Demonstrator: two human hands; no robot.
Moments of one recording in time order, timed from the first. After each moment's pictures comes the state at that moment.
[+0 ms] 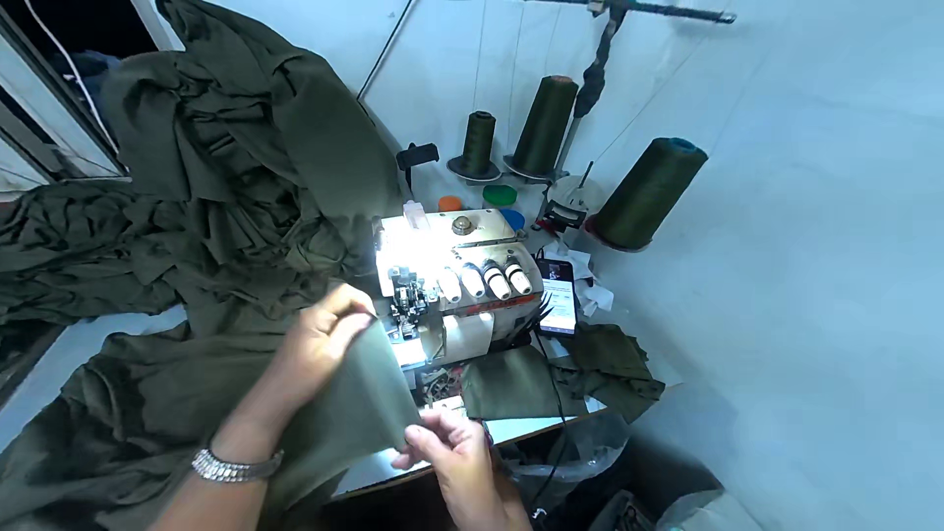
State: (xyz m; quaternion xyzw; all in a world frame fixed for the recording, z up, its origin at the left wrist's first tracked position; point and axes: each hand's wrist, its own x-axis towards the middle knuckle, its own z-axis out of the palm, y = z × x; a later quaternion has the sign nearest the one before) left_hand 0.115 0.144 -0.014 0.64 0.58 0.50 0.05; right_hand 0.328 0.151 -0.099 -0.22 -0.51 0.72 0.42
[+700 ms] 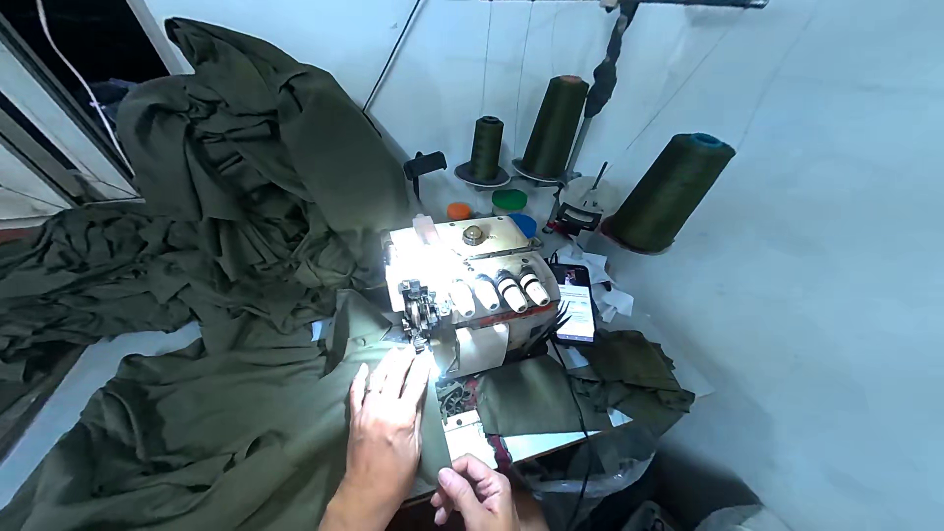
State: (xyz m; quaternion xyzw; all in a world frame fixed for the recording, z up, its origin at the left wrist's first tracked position) left_hand 0.190 0.137 -0.098 0.59 0.71 0.31 -0.22; right_hand 0.347 0.133 -0.138 -0.26 -0.51 0.70 0.43
